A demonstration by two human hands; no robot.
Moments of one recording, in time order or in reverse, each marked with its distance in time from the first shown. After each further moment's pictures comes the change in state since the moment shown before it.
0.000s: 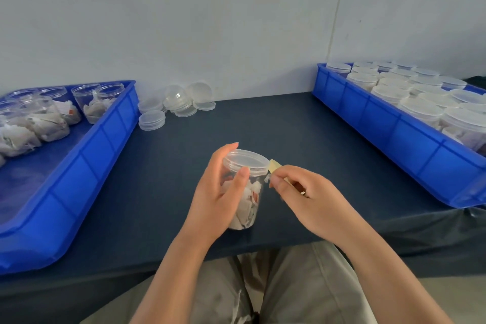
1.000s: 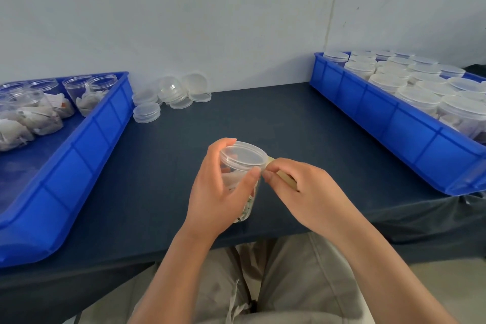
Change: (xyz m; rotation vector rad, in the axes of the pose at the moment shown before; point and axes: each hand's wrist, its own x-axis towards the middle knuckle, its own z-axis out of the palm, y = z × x) left_hand -0.005 -0.003 0.011 0.170 0.097 0.134; right_hand -0.006 -0.008 0.002 -0.153 0.046 -0.037
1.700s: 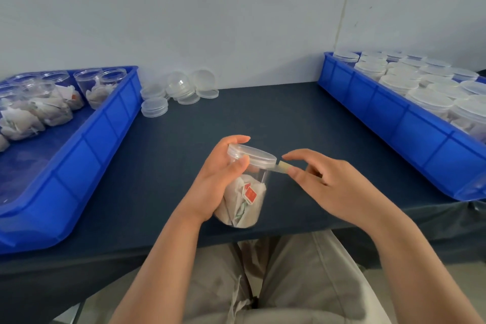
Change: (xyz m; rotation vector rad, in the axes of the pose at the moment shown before) left_hand 0.019 -0.012 -0.019 -0.365 -0.286 -0.193; right_hand 0.007 0.030 -0.026 -0.007 -0.139 0.028
